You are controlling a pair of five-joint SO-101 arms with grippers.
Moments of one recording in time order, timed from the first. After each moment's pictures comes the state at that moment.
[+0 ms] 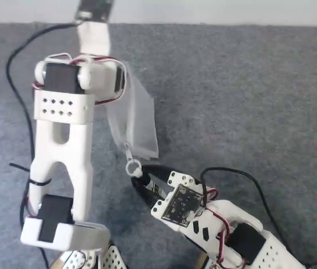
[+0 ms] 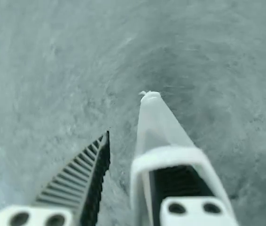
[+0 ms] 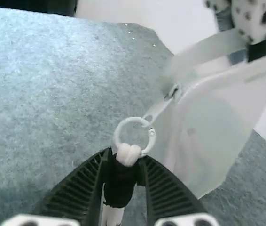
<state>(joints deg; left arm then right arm) 3.5 -2.6 -21.1 92.9 0.7 -56.5 -93.8 76.1 44.3 18.1</state>
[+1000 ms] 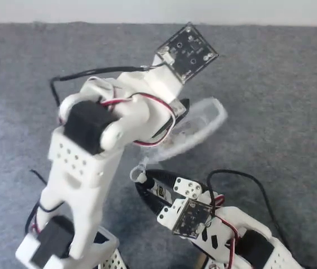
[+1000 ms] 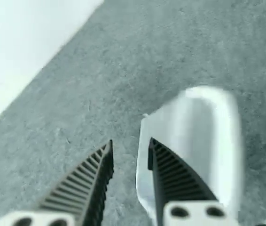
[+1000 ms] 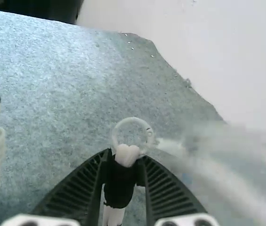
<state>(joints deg) 28.4 -14.5 -26.1 98.8 -13.0 -55.9 -103.2 76.2 49.8 19.9</state>
